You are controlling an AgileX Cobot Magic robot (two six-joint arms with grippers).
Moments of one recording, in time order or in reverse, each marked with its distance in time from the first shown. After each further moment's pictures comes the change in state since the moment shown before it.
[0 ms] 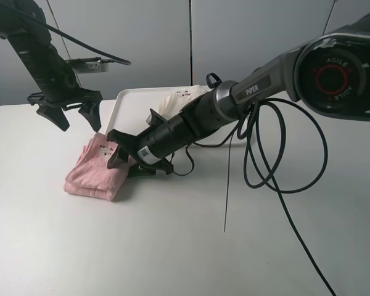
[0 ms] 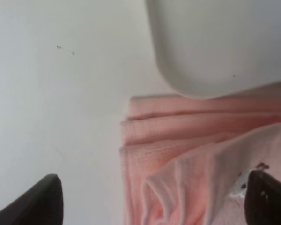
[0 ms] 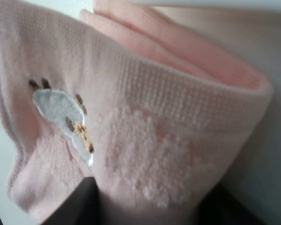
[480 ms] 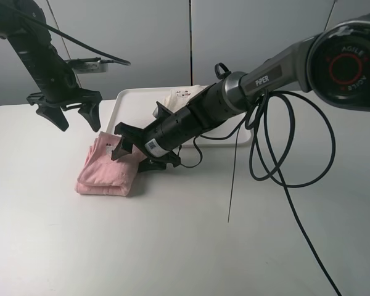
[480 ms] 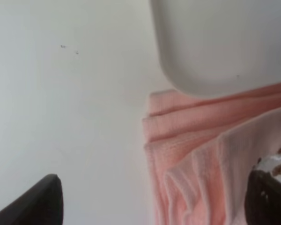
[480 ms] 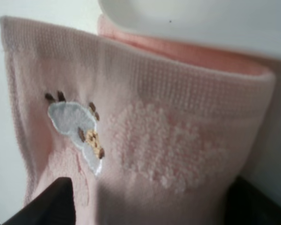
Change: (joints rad) left arm 0.000 0.000 0.000 0.006 0.000 -0.004; right arm -0.035 -0.028 0.000 -0.065 0.016 0.037
